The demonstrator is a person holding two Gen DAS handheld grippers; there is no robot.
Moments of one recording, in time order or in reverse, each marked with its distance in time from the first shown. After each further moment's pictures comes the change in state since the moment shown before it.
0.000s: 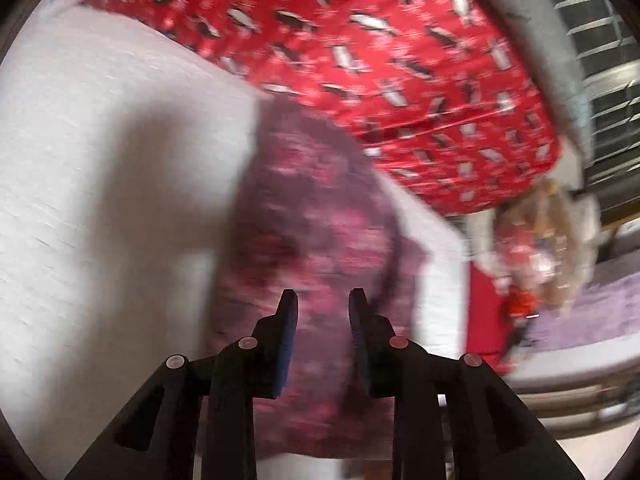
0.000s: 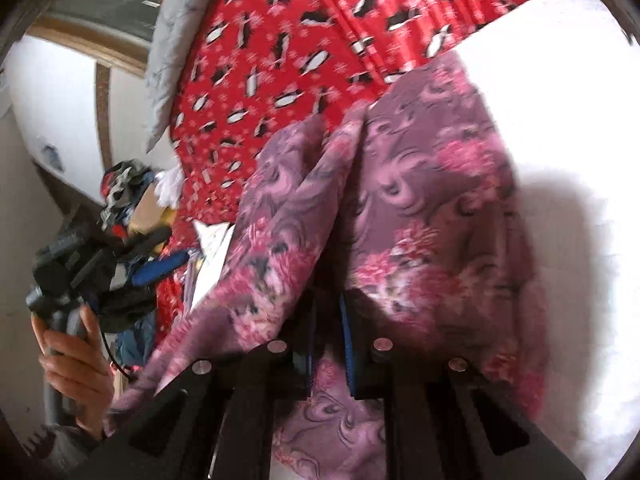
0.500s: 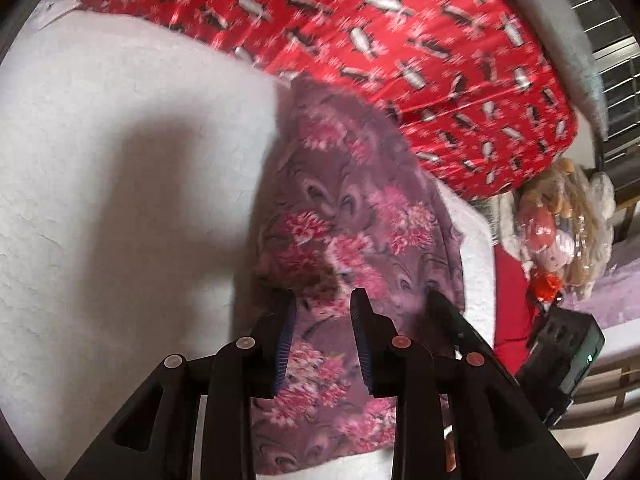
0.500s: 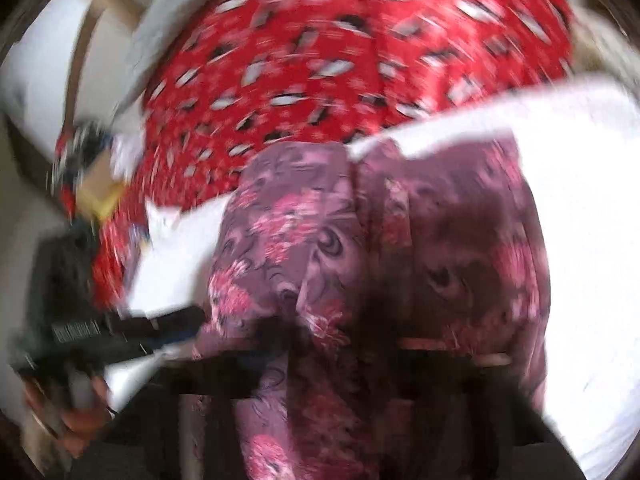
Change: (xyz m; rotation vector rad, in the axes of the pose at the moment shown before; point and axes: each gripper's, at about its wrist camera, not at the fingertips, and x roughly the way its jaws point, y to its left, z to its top) left arm 0.008 0.008 -0.018 0.069 -0.013 0.017; right arm 0.033 0.073 0.038 -0.264 0.041 -0.251
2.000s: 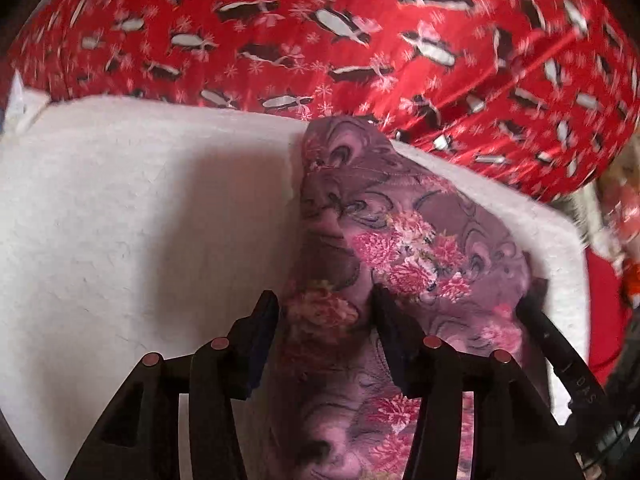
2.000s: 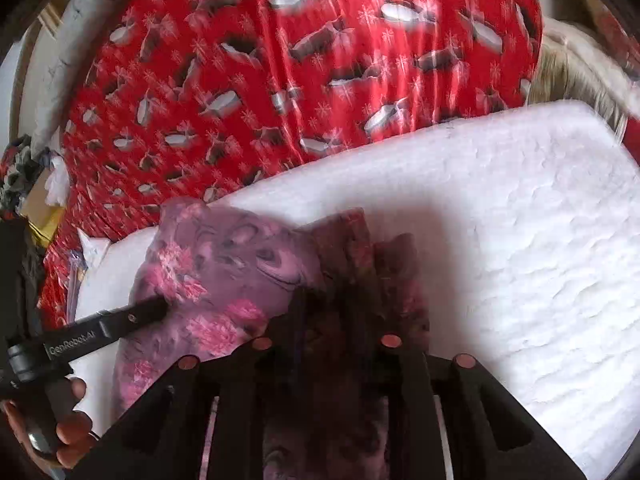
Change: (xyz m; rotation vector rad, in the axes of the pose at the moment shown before) left arm 0.081 -0.067 0.036 0.154 0.008 0.309; right arm 0.026 -0.085 0.057 0.129 -0.030 -0.167
